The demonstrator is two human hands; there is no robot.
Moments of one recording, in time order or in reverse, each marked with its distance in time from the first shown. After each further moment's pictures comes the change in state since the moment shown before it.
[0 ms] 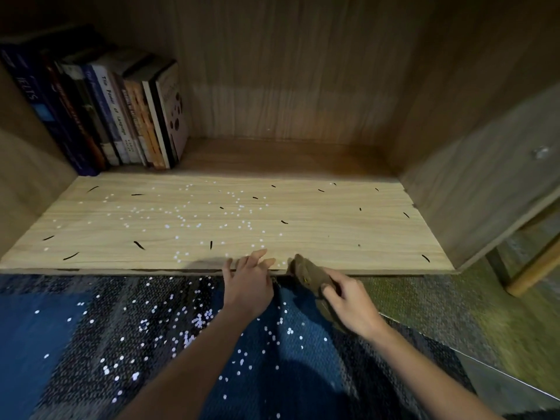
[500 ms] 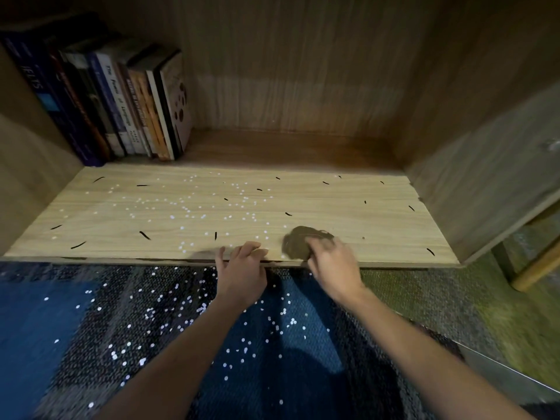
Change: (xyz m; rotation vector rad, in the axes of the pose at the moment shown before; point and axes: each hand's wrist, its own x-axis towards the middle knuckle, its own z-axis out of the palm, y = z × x) left_hand -0.004 -0.014 -0.007 -0.008 0.039 -0.046; right_hand 0.038 -0.014 0.014 -0.605 0.135 -0.181
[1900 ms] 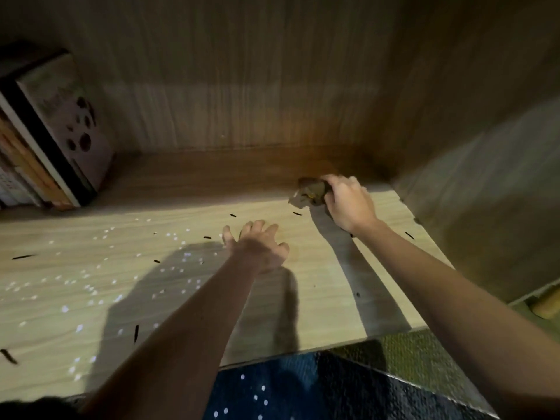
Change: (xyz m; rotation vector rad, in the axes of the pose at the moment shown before) left_hand 0.199 0.079 0.008 0.196 -0.284 0.095; right_hand 0.190 0.136 -0.019 -0.057 0.163 0.223
